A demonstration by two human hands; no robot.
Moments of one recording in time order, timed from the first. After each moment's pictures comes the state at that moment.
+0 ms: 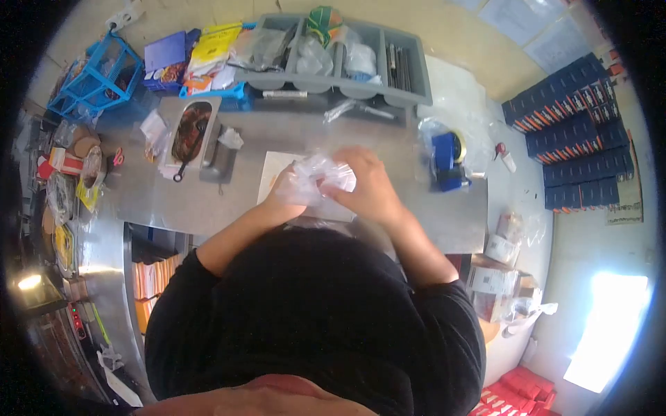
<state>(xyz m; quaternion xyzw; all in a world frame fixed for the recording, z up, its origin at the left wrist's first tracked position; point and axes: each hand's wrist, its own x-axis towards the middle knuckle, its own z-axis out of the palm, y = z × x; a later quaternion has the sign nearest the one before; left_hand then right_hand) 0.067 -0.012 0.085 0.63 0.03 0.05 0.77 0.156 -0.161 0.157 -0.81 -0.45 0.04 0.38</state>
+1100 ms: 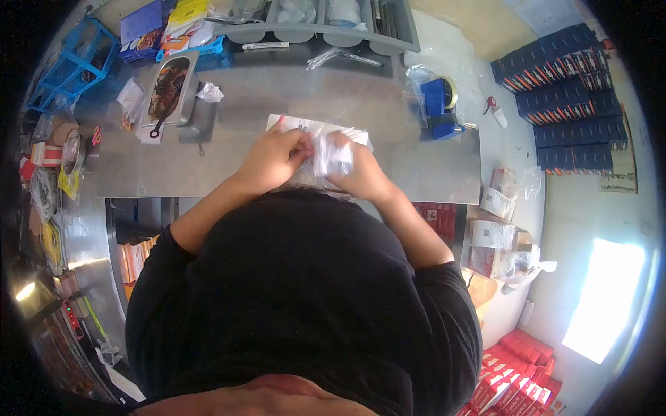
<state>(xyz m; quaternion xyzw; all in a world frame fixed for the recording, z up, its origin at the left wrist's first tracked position) 0.025 -0.027 0.098 0.89 -0.07 0.13 0.44 0.107 -0.208 0.118 -0.75 -0.38 0.21 0.49</state>
